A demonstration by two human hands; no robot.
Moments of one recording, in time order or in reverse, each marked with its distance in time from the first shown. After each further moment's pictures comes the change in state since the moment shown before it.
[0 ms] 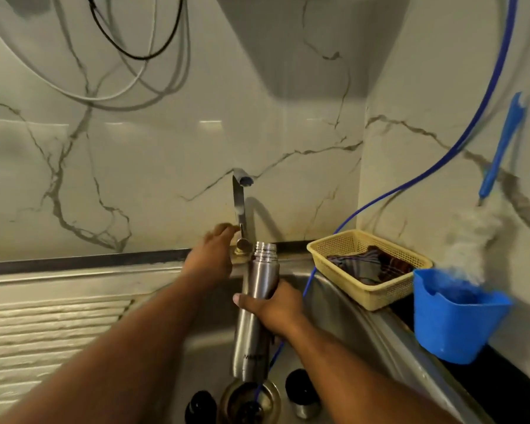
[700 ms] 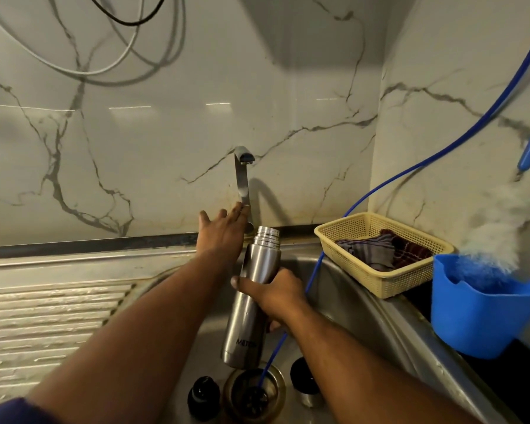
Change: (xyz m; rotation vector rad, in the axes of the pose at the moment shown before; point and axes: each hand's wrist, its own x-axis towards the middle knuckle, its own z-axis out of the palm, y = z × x) left_hand 0.025 0.004 0.030 0.603 -0.080 -0.016; right_hand 0.004 -0.007 0.008 0.109 -0.100 0.160
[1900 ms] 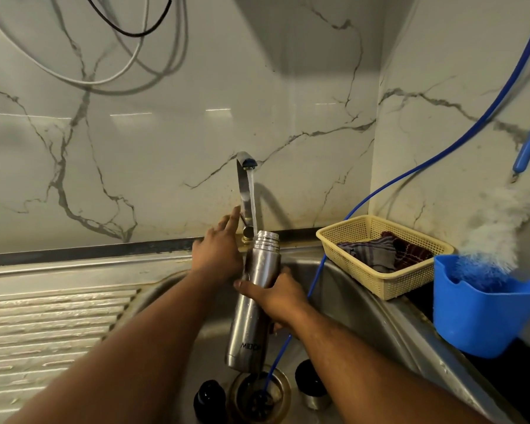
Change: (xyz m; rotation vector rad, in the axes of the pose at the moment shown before) left_hand -0.026 -0.006 -0.004 -0.511 -0.056 -0.168; right_hand 0.009 0.006 0.001 0.036 -0.063 -0.056
